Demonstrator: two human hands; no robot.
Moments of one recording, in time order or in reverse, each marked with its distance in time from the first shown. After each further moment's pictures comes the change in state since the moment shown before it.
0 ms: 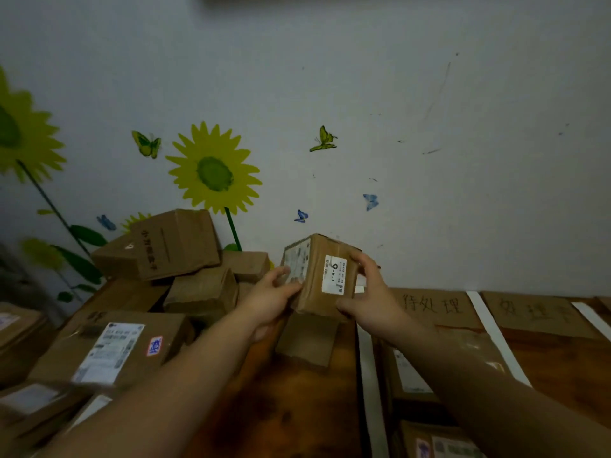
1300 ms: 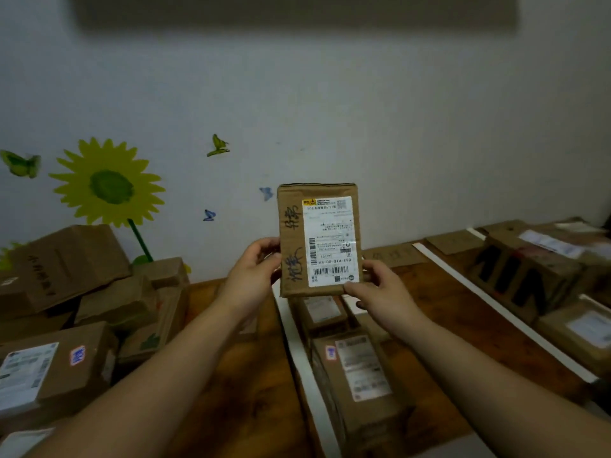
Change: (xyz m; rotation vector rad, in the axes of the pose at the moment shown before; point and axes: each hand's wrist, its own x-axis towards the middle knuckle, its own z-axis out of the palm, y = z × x) left_hand -0.148 0.001 0.077 0.009 -0.340 0.377; right_hand -0.222 -0.014 -0.059 0.060 0.460 0.114
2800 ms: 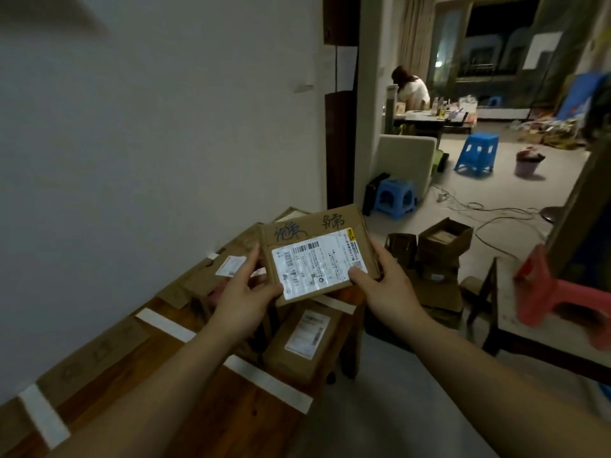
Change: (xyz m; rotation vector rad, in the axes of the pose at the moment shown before) left_hand 0.068 -0.067 0.617 0.244 -0.776 0.129; right_hand -0.041 0.143 -0.560 -0.074 0.845 0.054
